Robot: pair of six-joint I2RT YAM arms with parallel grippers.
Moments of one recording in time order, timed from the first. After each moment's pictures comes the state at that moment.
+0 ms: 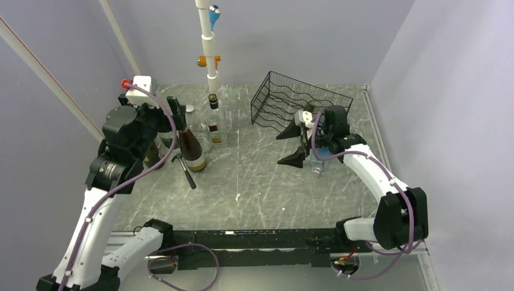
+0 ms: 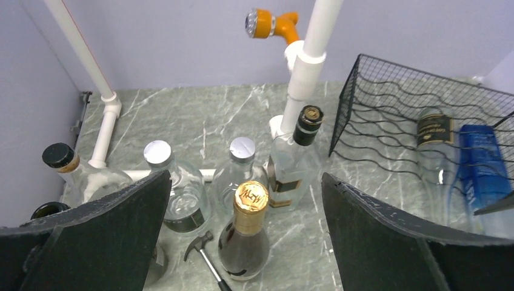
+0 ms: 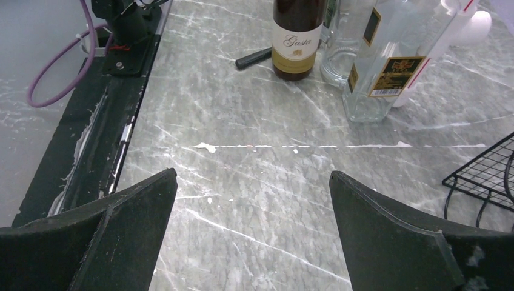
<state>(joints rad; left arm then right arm) -0.31 0.89 1.27 -0.50 -0.19 -0.10 0.24 1.31 0.92 -0.24 -1.29 -0.61</state>
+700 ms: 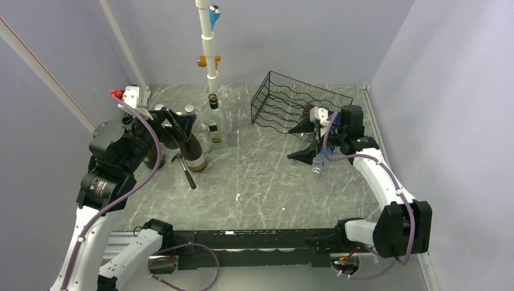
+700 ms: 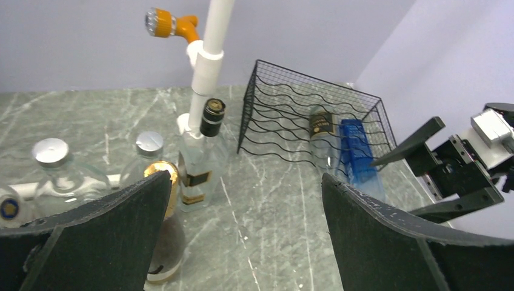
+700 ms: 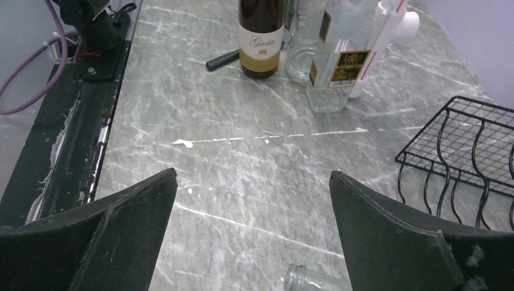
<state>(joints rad) -0.31 0.77 1.24 -0.49 0.06 -0.30 0.11 1.23 0.91 -0.25 -1.32 -0.62</state>
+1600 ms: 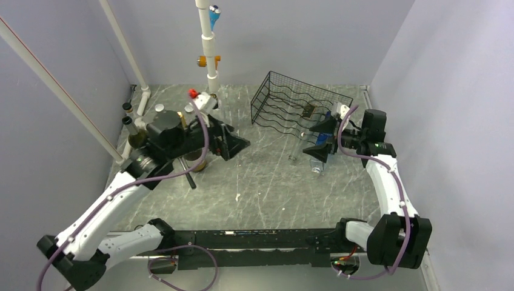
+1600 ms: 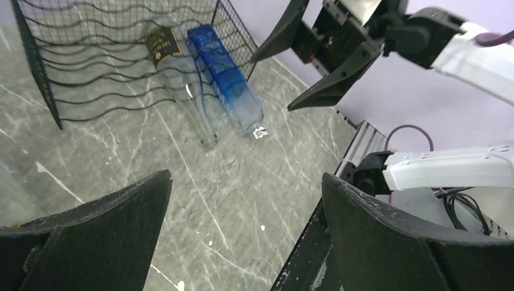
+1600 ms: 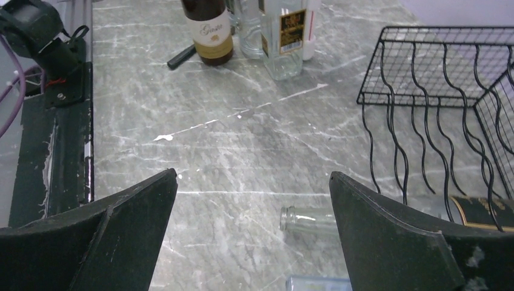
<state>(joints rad) -0.61 0.94 1.14 -0.30 0.38 -0.35 -0.11 1.15 0.89 -0.33 -1.32 -0.53</state>
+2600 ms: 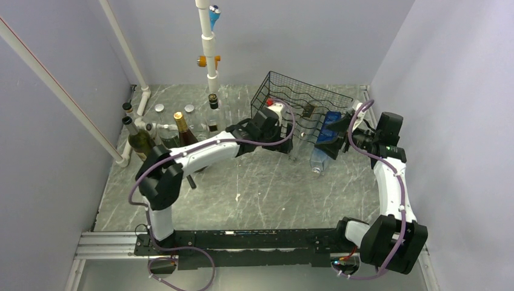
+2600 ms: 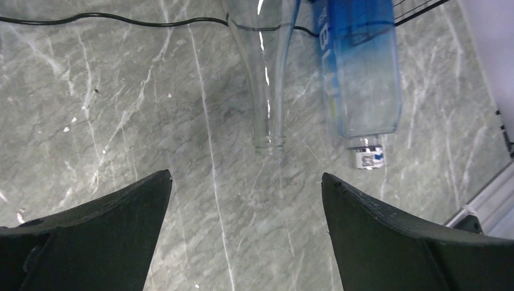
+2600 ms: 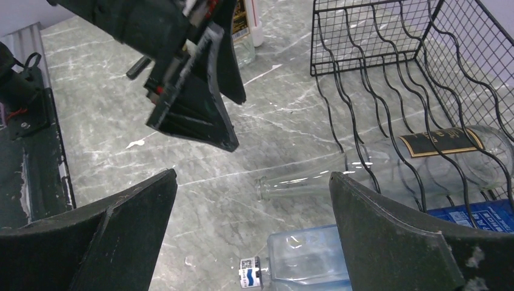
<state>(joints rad) -0.87 1.81 1.45 -0.27 -0.05 -0.49 -0.28 1.11 0.89 -0.36 -1.28 -0.46</state>
